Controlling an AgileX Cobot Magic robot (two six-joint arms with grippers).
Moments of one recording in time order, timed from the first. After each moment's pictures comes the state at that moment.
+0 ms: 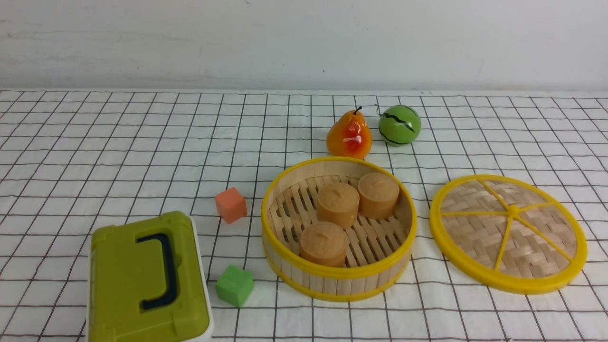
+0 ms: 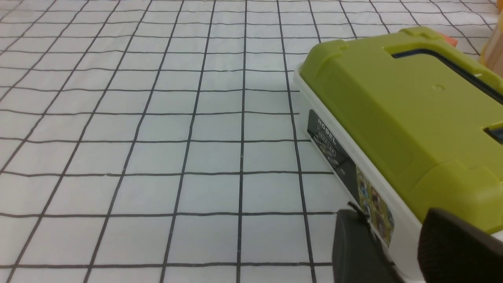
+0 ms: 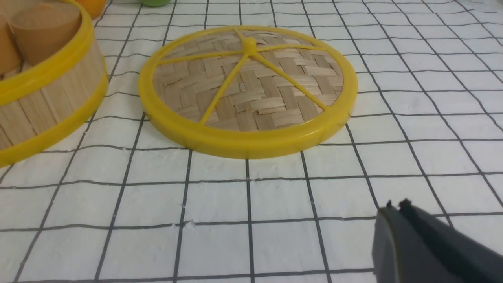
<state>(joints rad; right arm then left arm) -0.07 -0.01 0.02 0.02 0.38 0.04 0.01 -0.01 0.03 -0.05 0.35 0.03</state>
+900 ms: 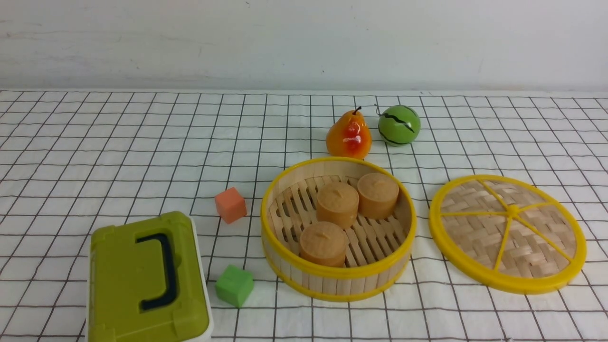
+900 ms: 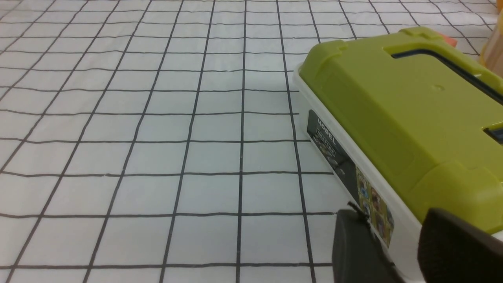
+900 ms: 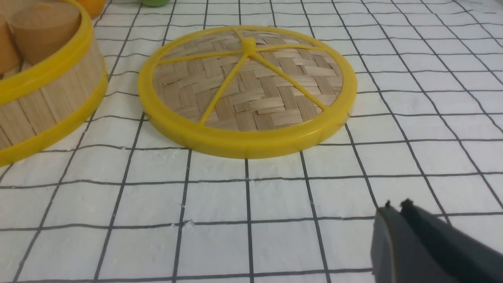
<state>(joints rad) -0.07 -0.01 0.02 0.02 0.38 0.04 0.01 -0.01 0.03 -0.05 0.35 0.03</state>
